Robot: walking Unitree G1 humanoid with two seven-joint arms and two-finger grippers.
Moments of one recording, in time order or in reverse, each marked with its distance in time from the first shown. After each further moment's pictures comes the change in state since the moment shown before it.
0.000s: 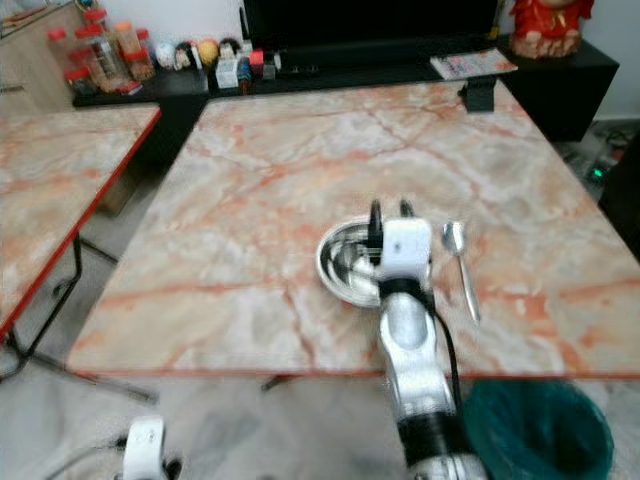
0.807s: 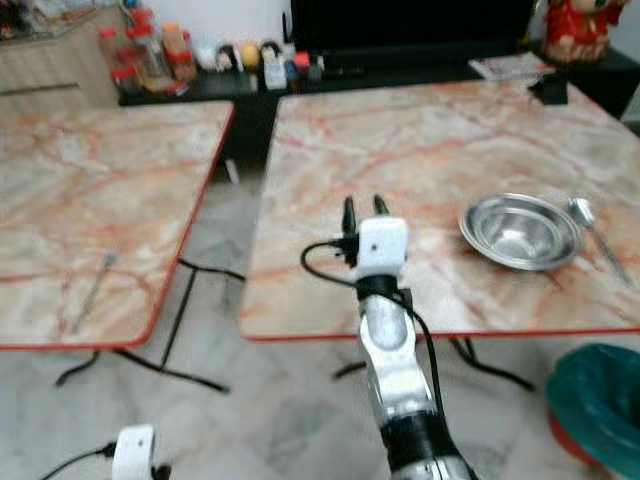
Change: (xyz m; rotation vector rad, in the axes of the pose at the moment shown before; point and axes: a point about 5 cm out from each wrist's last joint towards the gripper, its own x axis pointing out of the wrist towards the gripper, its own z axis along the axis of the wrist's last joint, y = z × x) left arm -0.001 0.012 0.001 0.000 -0.006 0.032; right arm 0.004 0.025 0.014 0.030 -0.060 0.096
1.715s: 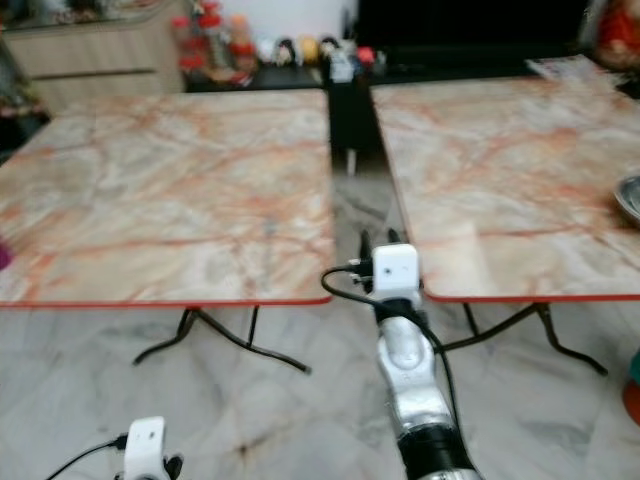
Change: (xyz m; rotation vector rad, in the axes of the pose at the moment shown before) left arm -0.001 -0.001 -0.004 -0.017 0.012 0.012; right arm -0.018 0.006 -0.035 -0.016 0.137 0.070
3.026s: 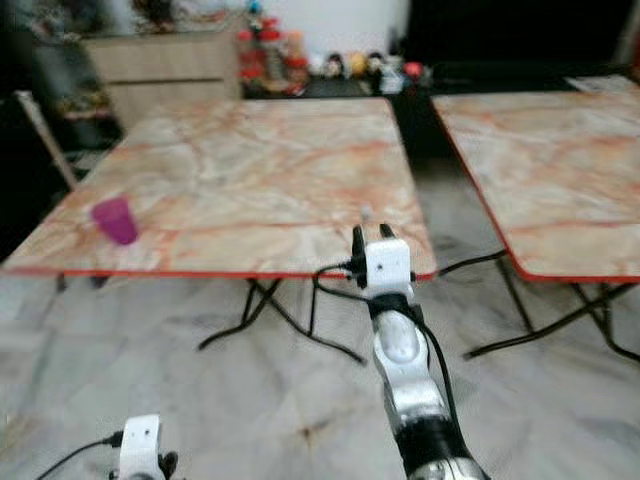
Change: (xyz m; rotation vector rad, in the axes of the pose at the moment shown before) left arm -0.001 -0.004 -0.006 0.002 0.010 -0.014; right arm -0.001 -0.009 -0.006 -0.026 0.012 -0.025
